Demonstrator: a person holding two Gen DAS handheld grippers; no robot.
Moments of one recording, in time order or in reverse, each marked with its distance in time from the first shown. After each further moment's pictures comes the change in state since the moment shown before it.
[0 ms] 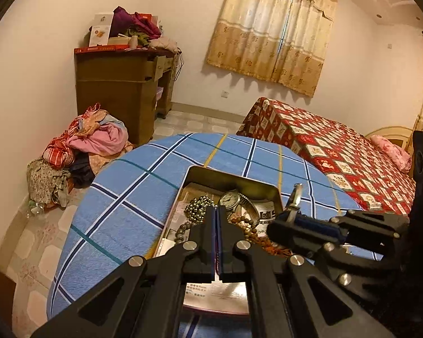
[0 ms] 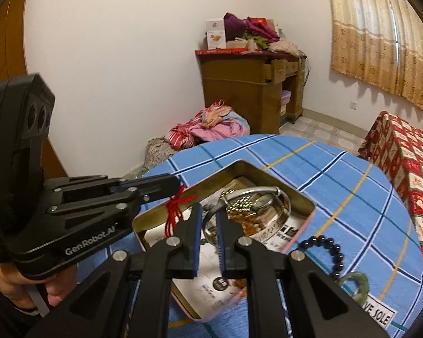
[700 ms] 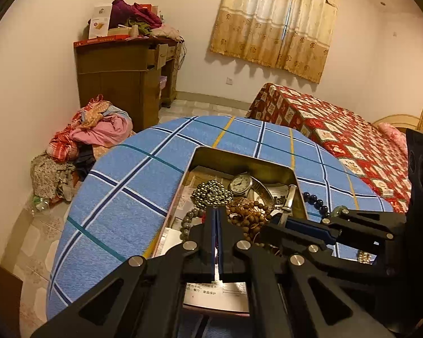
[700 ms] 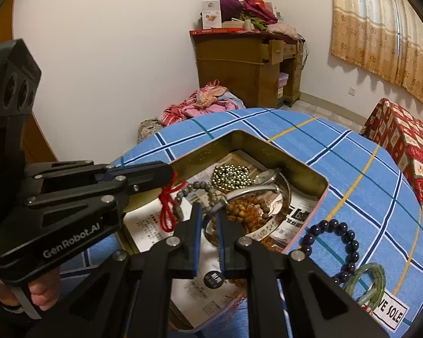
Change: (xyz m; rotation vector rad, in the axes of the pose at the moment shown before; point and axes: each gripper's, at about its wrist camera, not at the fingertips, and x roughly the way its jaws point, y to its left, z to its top) left arm 0.020 0.004 -0.009 0.028 0.057 0.045; right arm 0.028 -0.006 -0.013 0.007 0.078 -0.051
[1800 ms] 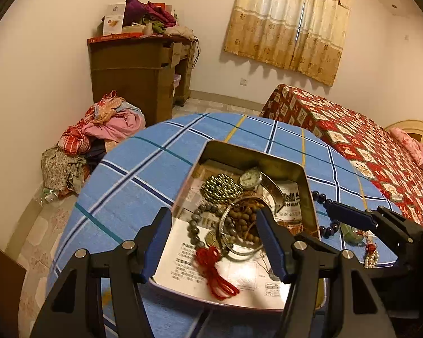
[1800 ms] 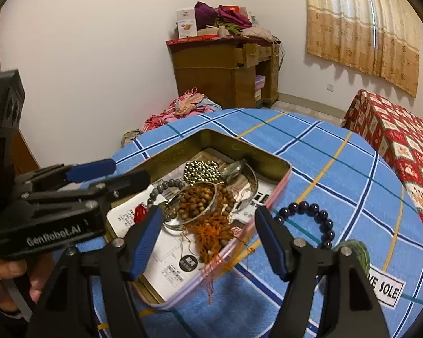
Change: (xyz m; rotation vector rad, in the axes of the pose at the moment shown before) left arm 0.002 -0.005 -0.010 -0.040 0.007 0.057; right arm -0.014 -0.022 -0.018 0.087 -0.032 -0.076
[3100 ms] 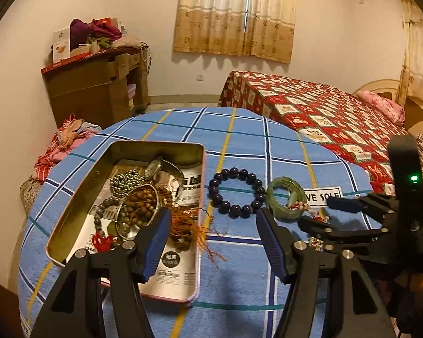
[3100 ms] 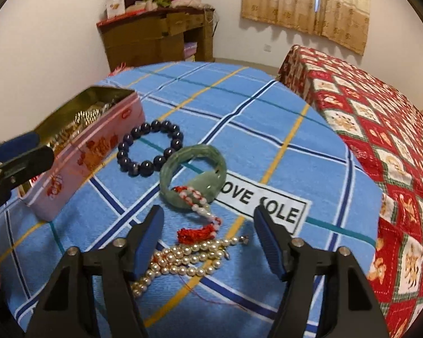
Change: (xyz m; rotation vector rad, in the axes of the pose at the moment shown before) left arm -0.013 -0.104 -0.025 0.206 0.008 -0.108; right arm -0.035 -0.106 -0.061 0.133 0.174 -0.239
